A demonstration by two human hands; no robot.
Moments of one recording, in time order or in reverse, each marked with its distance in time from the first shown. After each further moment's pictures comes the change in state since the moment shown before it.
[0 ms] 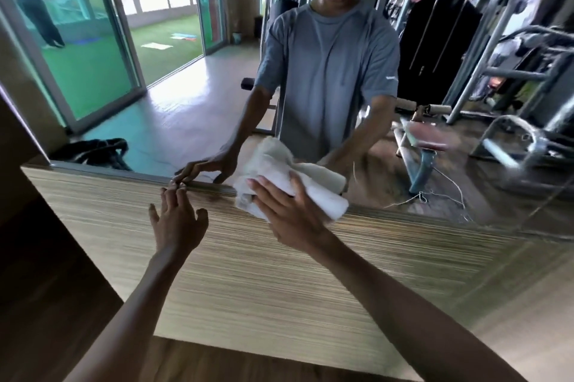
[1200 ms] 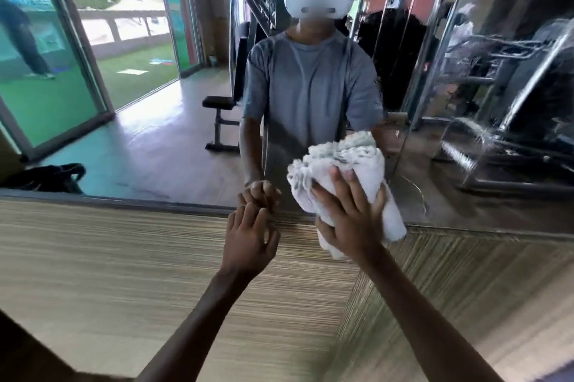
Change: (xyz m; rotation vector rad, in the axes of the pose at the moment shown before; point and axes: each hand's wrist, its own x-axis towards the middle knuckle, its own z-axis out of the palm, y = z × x) left_hand -0.139 0.335 0.119 -0.273 0.341 0.702; right_hand -0.283 0.221 0.023 -0.040 0.323 0.498
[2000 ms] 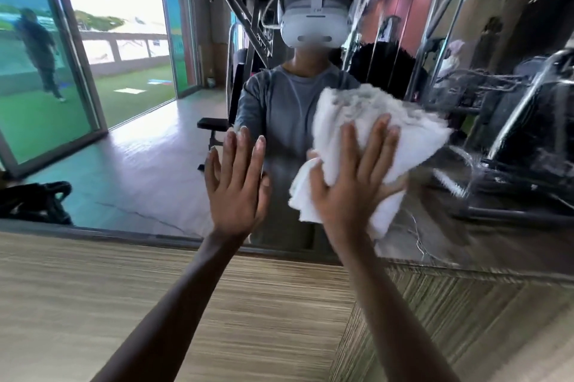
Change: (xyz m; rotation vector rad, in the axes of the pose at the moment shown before) left_hand 0.127 -0.001 -0.017 0.289 0.492 0.172; right_hand 0.119 0.003 -0.024 0.019 0.255 0.510
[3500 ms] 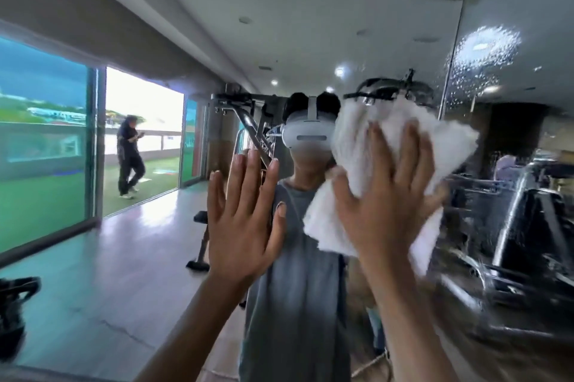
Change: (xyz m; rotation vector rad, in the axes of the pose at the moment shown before) left_hand 0.159 0.001 -0.026 0.037 0.076 -0.014; right_hand 0.177 -0.017 -0.029 0.026 0.103 -0.017
